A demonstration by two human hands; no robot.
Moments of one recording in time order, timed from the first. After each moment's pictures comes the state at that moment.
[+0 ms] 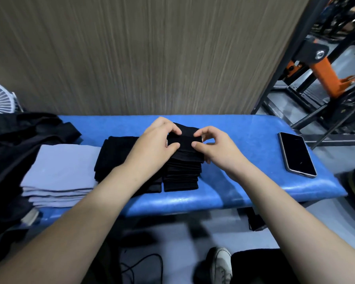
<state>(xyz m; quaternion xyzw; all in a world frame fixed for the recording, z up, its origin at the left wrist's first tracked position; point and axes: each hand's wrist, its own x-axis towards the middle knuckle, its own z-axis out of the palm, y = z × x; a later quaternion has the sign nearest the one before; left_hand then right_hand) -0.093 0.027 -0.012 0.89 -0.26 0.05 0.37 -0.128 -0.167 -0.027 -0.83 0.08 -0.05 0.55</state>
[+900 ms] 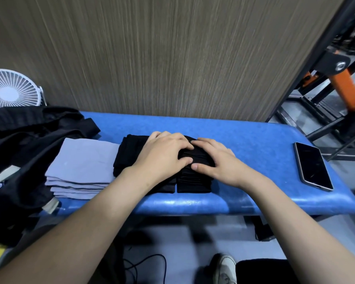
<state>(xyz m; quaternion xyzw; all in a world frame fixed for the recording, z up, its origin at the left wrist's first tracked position) -0.092 0.045 -0.023 0.93 -0.31 0.07 0.17 -0.123 -0.162 -0.046 -0.97 -0.09 0.05 0.23</state>
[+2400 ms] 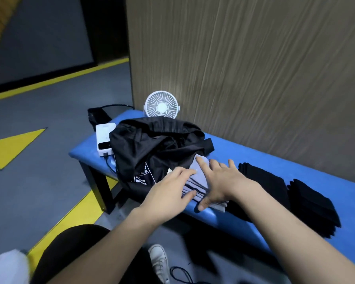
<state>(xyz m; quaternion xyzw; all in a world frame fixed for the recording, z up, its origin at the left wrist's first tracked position) -0.177 0.281 -0.052 0.95 -0.07 0.06 0.29 -0.087 0.116 -0.016 -0.94 -0.27 0.16 -0.14</state>
